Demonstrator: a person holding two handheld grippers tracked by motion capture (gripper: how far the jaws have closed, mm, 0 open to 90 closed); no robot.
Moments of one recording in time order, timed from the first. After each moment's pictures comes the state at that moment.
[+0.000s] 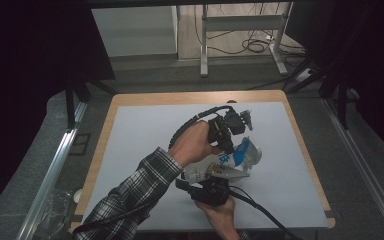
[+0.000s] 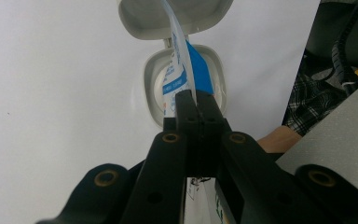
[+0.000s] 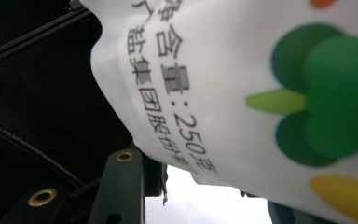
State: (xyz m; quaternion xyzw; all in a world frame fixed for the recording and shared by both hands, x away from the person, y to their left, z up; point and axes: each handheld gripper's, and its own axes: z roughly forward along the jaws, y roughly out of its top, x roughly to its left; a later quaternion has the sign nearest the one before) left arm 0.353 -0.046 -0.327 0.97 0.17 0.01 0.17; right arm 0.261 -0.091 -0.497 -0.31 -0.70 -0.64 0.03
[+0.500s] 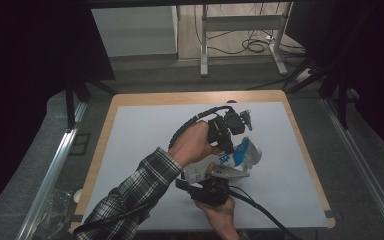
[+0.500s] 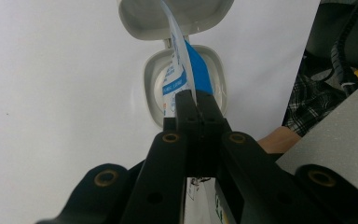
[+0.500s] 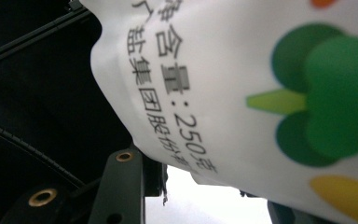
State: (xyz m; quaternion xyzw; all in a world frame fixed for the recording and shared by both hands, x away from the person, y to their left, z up) left arm 0.354 -0.045 -0.329 0.97 0.17 0.01 0.17; right arm 0.262 -0.090 -0.498 -0.31 -0.70 -0.65 0.03
